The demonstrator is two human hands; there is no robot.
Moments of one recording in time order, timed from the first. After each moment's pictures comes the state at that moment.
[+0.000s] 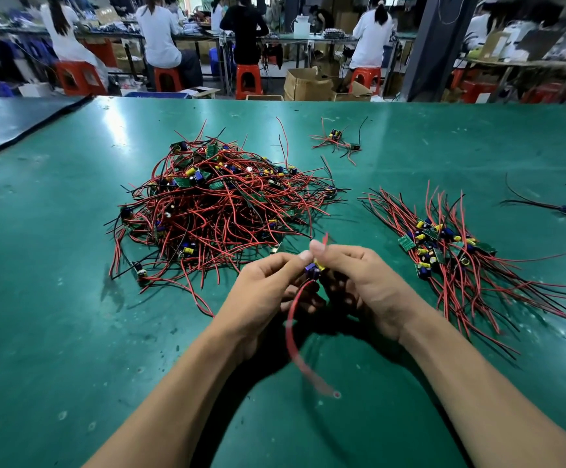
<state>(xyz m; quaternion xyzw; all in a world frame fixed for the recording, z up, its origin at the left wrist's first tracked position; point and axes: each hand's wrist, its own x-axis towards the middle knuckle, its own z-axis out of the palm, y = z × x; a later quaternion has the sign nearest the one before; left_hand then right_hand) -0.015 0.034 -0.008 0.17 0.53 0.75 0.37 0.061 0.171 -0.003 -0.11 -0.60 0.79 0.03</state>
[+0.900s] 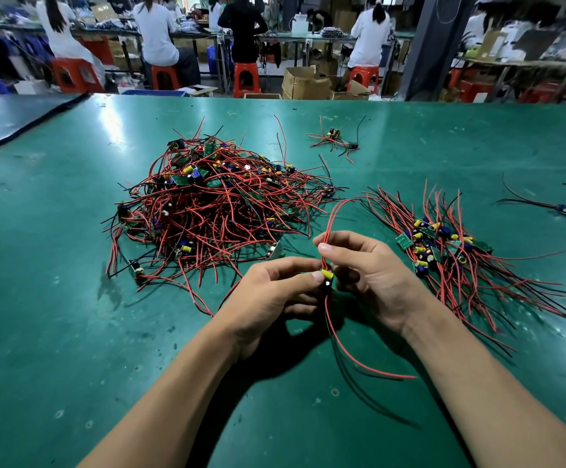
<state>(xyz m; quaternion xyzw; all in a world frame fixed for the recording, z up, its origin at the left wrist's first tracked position) -0.012 0.031 -0.012 0.24 0.54 0.70 0.39 0.063 0.184 -0.005 -0.15 -0.60 0.78 0.10</state>
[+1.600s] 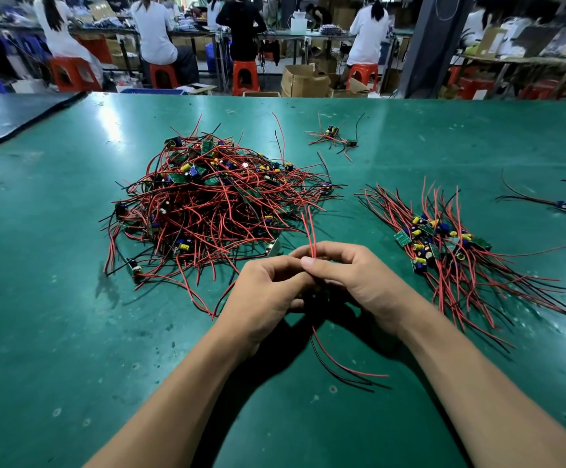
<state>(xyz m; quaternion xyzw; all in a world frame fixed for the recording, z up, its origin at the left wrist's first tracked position) -0.008 0.036 -0.018 0.23 0.62 0.69 0.29 0.061 0.177 -0.010 -0.11 -0.66 0.75 0.05</state>
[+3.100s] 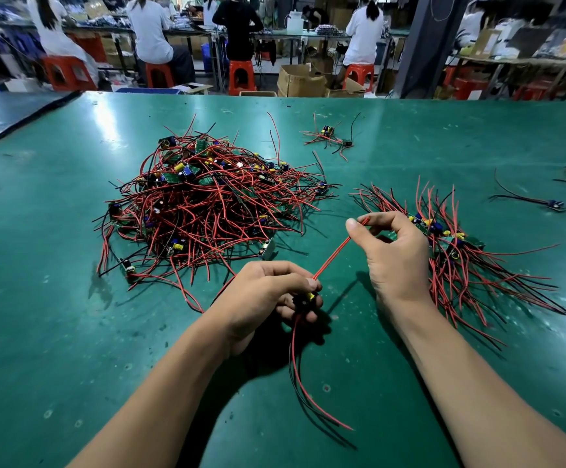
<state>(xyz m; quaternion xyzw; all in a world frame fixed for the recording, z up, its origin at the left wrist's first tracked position) -0.008 0.028 0.002 0.21 0.61 0.64 0.41 0.055 0.206 -0.016 -0.27 -0.67 0.52 0.46</state>
